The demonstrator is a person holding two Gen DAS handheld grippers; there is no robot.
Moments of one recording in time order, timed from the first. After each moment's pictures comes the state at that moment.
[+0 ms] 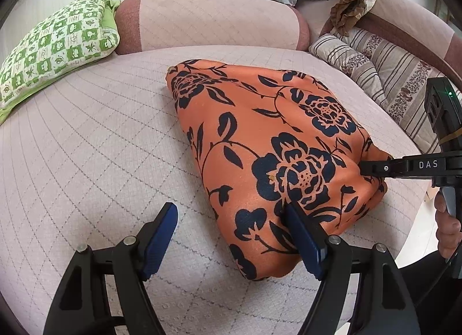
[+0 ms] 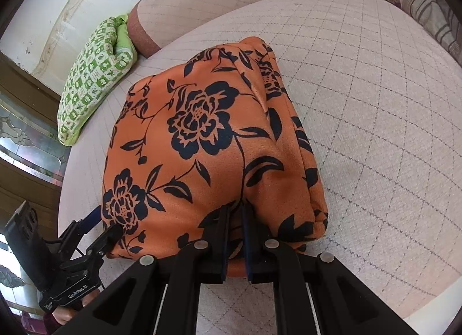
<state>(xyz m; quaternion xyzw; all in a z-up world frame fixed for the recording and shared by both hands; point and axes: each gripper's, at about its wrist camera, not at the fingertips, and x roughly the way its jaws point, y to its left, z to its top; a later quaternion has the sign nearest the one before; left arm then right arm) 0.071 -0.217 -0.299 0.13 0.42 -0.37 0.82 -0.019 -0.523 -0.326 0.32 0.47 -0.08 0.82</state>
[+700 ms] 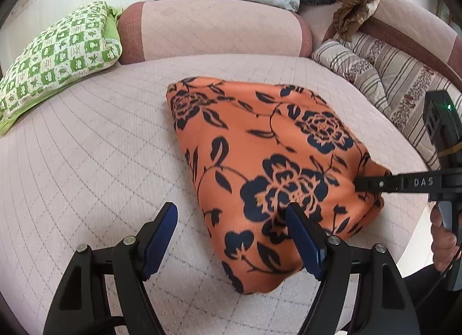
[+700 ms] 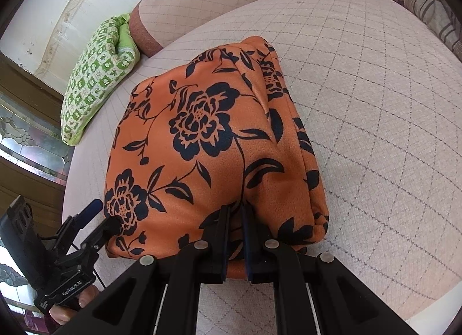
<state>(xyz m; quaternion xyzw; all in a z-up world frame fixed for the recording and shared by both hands) 0.072 -0.230 -0.280 0.13 0.41 -0.35 0.83 -0.019 -0.524 -0.326 0.33 0.47 -0.07 0.82</state>
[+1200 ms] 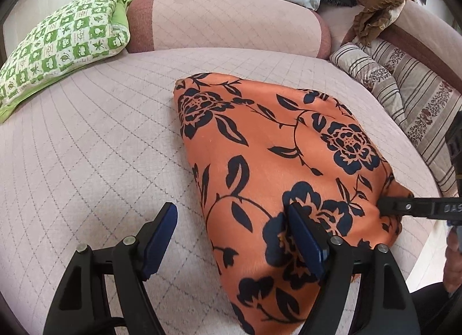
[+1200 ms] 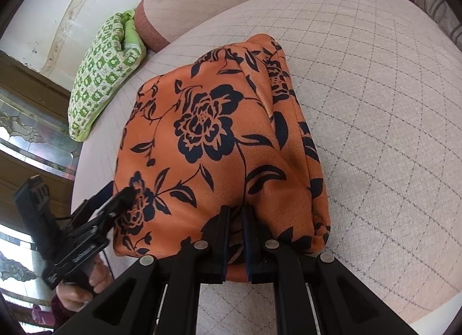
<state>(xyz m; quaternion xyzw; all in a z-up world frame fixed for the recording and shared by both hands) 0.102 -0.251 -0.293 0.11 0.44 -0.32 0.83 -0.013 -0.534 -0.323 0.34 0.48 -0.04 0.81</state>
